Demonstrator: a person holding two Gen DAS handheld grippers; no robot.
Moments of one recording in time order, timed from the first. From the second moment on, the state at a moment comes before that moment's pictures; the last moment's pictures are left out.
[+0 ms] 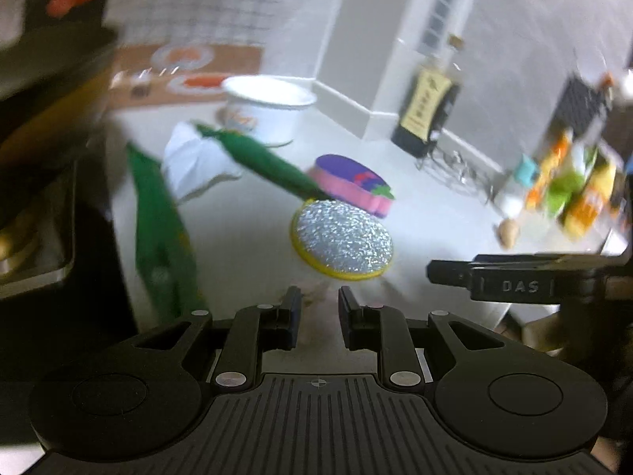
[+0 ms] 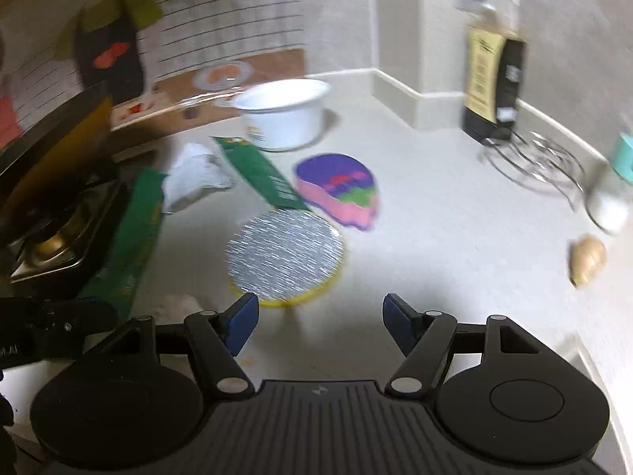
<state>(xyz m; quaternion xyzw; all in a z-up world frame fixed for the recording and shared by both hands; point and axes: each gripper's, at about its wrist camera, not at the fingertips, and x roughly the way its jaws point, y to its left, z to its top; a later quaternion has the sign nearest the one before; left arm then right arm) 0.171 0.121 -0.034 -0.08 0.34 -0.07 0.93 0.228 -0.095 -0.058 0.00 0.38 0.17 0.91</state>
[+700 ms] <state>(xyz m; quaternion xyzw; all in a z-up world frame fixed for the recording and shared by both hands) 0.186 0.080 -0.063 0.00 0.40 -0.14 0.90 0.210 -0.121 -0.069 0.02 0.39 0.12 0.91</state>
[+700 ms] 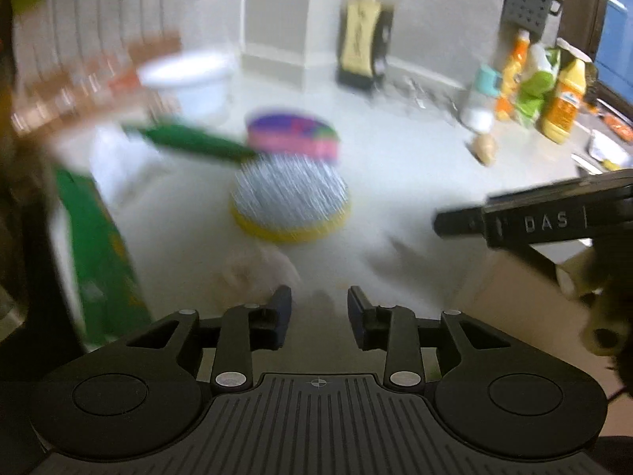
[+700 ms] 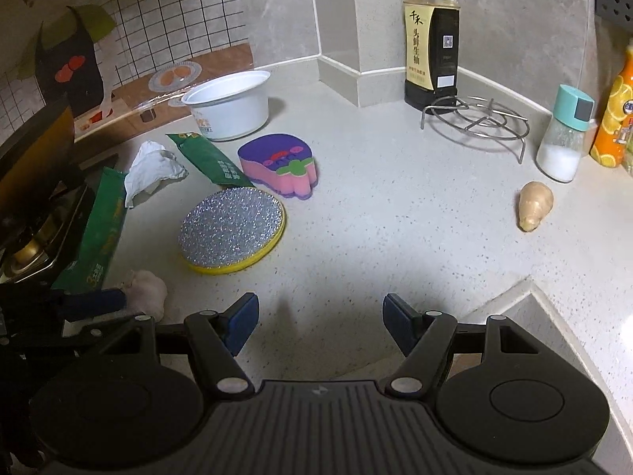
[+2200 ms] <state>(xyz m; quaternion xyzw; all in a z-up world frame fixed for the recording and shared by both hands) 0.227 0.107 -0.079 -0.01 0.38 -0.08 0.92 0.215 -0.113 -0.077 0.00 0.39 0.12 0.91</state>
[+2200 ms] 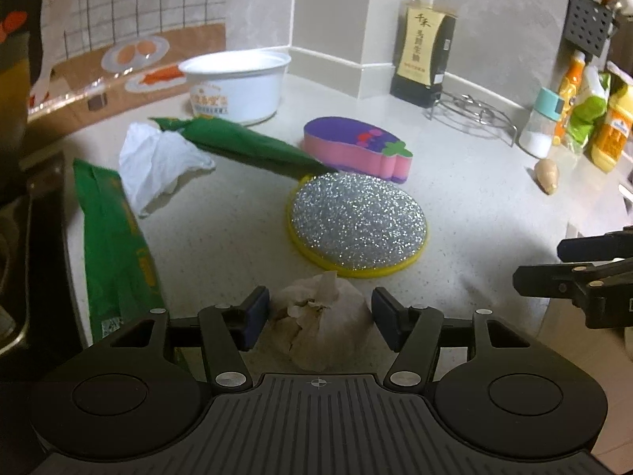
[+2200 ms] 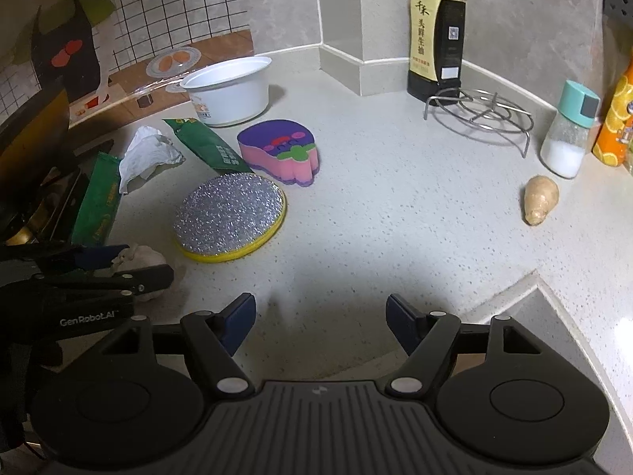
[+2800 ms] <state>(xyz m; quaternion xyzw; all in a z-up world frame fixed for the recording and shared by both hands) 0.169 0.182 -0.042 -0.18 0.33 -0.07 0.92 0.318 -0.036 -0.069 -0.02 0.40 0.16 0.90</state>
